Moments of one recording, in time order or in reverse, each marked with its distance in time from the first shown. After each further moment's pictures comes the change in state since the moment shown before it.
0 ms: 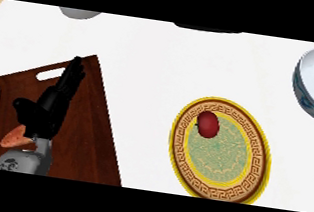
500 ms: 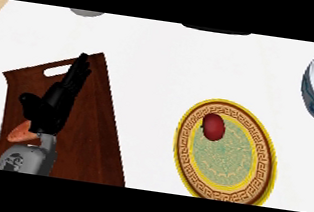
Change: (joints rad) left arm -0.038 -0.006 -0.006 0.020 0.000 -0.017 0.006; right arm -0.082 -0.151 -0.250 0.072 -0.306 0.095 0.266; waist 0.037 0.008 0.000
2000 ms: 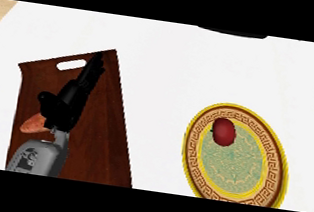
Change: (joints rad) left arm -0.047 -0.036 -0.031 0.043 -0.023 -0.015 -0.019; right arm -0.848 0.107 0.629 0.905 0.861 -0.427 -0.252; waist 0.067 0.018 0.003
